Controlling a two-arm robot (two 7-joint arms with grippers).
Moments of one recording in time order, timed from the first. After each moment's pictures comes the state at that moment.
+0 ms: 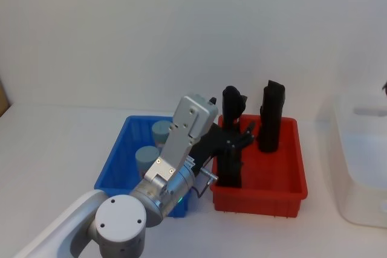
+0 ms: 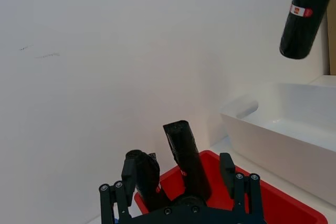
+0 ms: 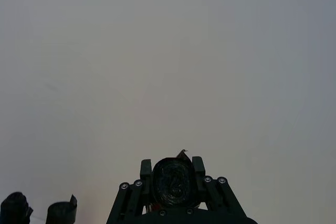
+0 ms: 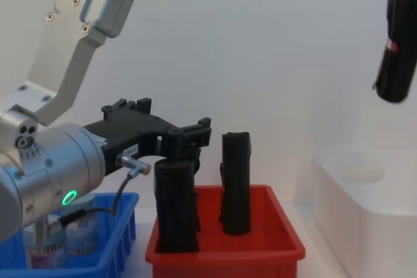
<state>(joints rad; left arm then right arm) -0.24 0.38 0.45 -1.63 -0.20 0.01 -0.01 0.32 0.31 -0.14 -1.78 0.14 0.23 0.10</state>
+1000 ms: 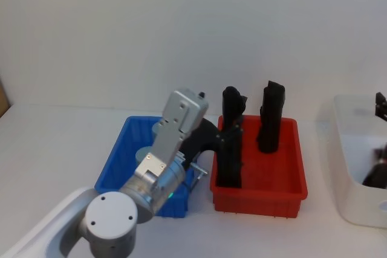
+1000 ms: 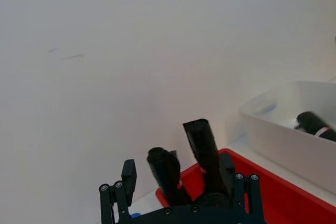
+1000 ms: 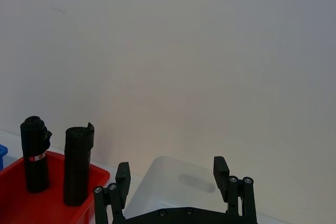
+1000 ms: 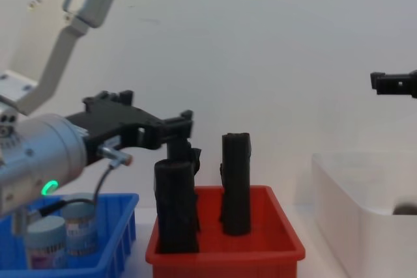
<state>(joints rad) -0.23 0.41 0.43 -1.66 -0.20 0.04 0.02 0.22 0.32 -0.16 -1.73 0.12 0.29 0.13</state>
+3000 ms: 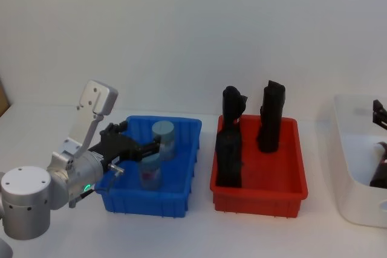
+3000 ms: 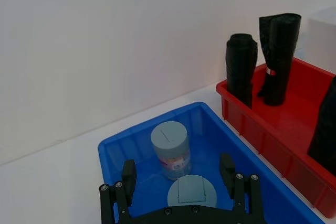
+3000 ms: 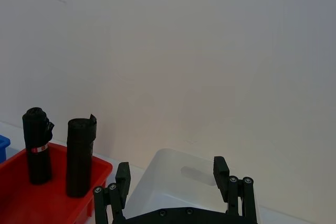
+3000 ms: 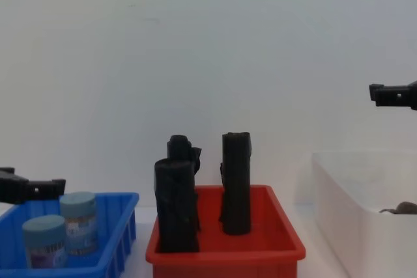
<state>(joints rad) -0.23 0.58 0.24 -1.52 -0.47 0.28 -0.16 0.21 0.32 -0.16 -1.72 0.12 0.29 0.14</state>
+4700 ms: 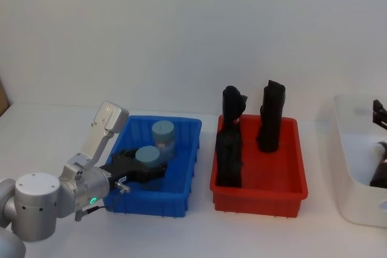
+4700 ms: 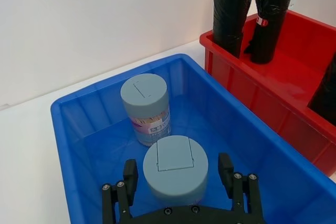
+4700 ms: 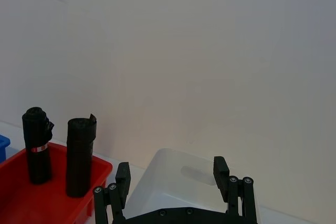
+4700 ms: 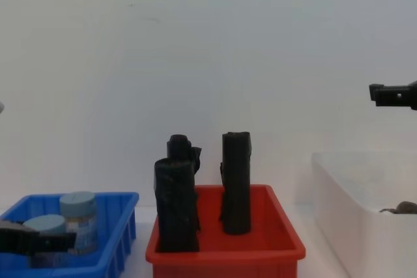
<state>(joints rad) -0.31 0.53 0.27 -1.31 -0.43 0.30 -0.33 0.21 0.32 -0.16 -1.72 0.12 0.29 0.14</state>
